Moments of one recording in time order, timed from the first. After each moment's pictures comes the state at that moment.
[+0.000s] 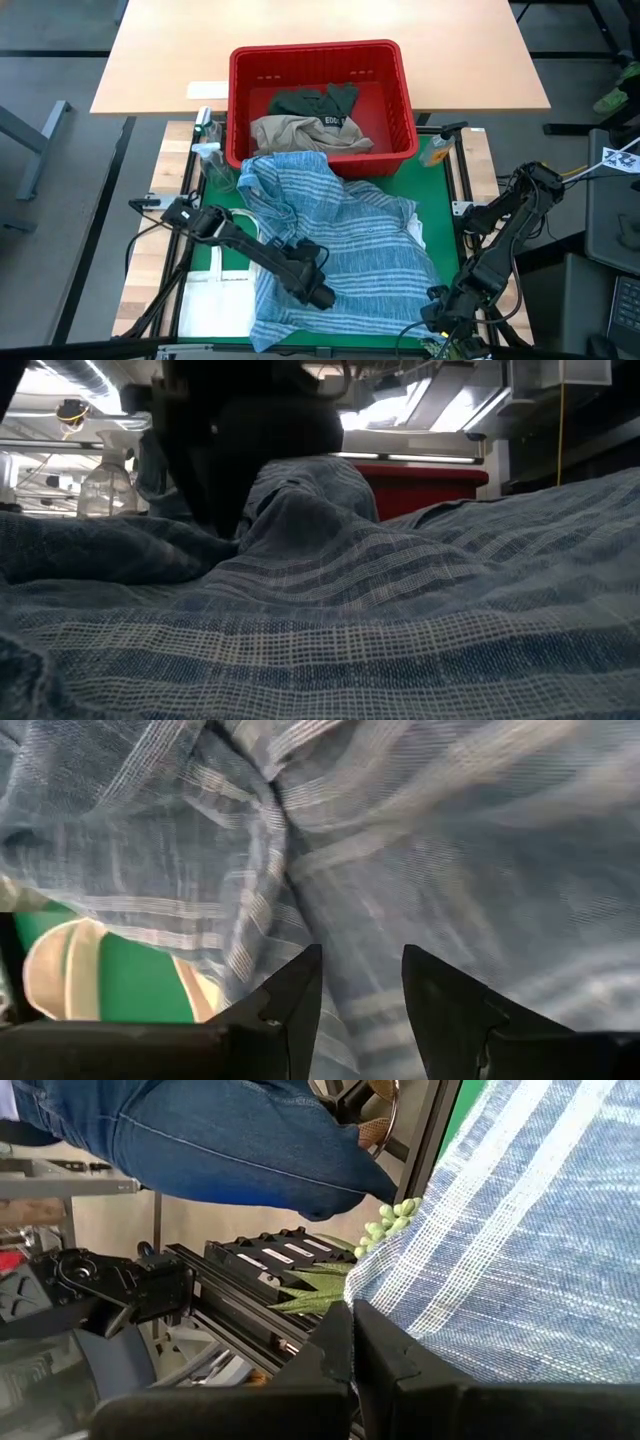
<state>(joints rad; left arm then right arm) -0.46 2.32 1.99 -1.57 -0.44 -1.46 0.96 1.45 1.14 -0.71 -0.43 0.81</state>
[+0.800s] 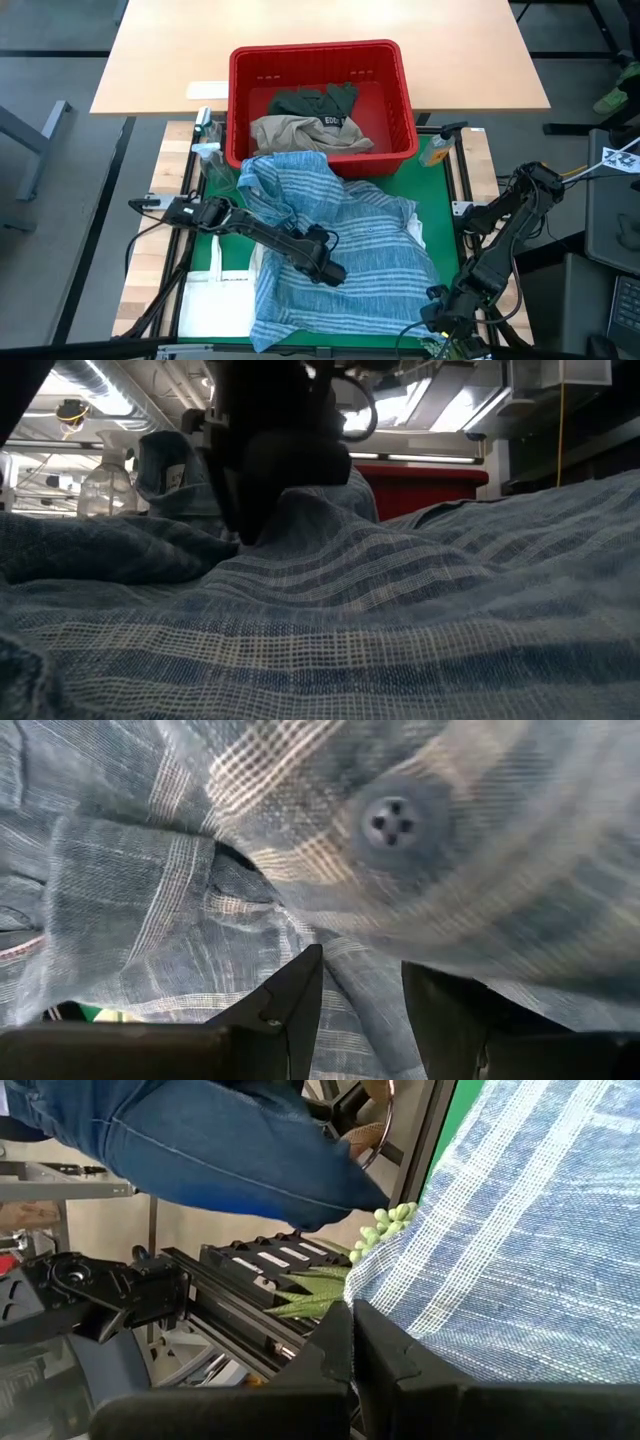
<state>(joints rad) -0.34 2.32 2.00 -1.57 -0.42 -1.17 0.96 1.45 1.14 -0.71 -0.41 0.81</state>
